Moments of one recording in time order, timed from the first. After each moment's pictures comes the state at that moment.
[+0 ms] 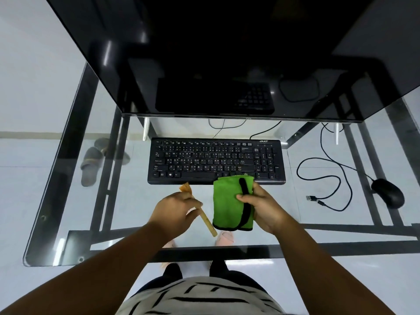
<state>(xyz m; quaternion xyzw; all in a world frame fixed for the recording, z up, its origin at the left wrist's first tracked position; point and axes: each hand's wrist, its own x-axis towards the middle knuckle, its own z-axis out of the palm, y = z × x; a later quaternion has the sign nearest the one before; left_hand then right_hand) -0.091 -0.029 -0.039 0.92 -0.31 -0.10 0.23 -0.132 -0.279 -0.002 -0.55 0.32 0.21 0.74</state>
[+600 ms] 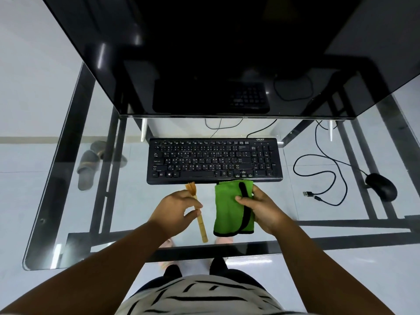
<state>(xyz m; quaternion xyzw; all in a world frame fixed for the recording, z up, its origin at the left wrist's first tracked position) -0.090 -0.026 -0.037 0.90 -0.29 -0.15 0.30 -0.145 -0.280 -0.011 -0.57 0.33 0.21 0.72</state>
